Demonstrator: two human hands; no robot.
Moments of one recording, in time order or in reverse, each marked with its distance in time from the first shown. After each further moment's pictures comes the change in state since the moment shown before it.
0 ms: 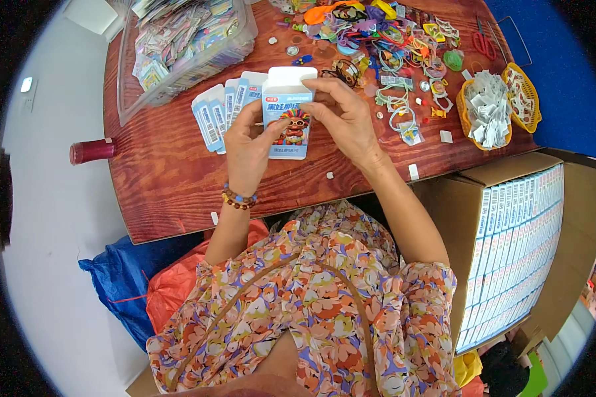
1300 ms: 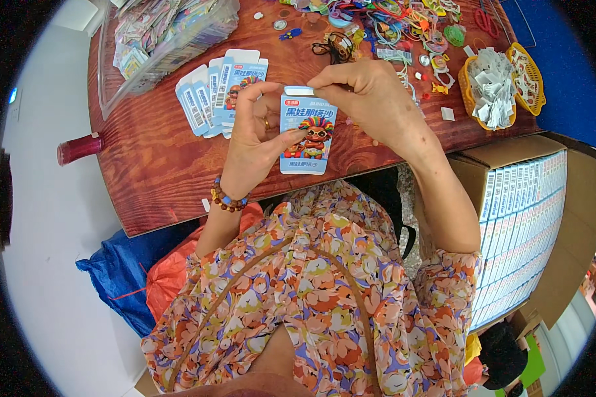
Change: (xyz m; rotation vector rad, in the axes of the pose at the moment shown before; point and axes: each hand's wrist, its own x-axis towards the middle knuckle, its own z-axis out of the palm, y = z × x) left_hand -0.019 0.011 0.008 -0.244 -0.333 -0.037; right_hand 0.005 -0.074 -0.030 -0.502 -0.211 0.266
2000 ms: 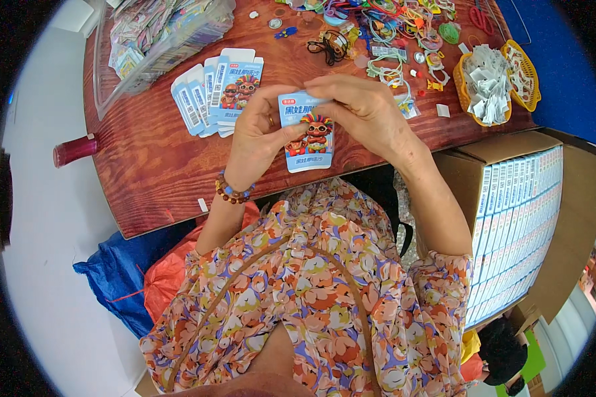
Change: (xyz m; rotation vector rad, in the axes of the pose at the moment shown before) left_hand 0.005 -0.011 0.004 -0.134 -0.042 -0.033; right_hand -0.013 0.030 0.012 -0.171 0.094 -0.404
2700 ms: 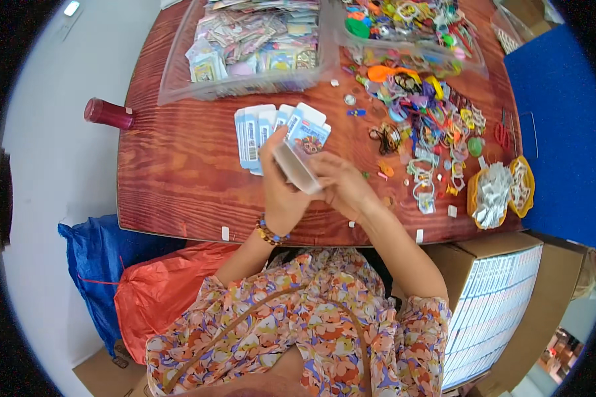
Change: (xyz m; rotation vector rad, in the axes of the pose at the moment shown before) left_hand -0.014 0.005 -0.031 0.532 0.604 0.396; right_hand 0.058 -0.022 0.089 1.170 -0.156 0.833
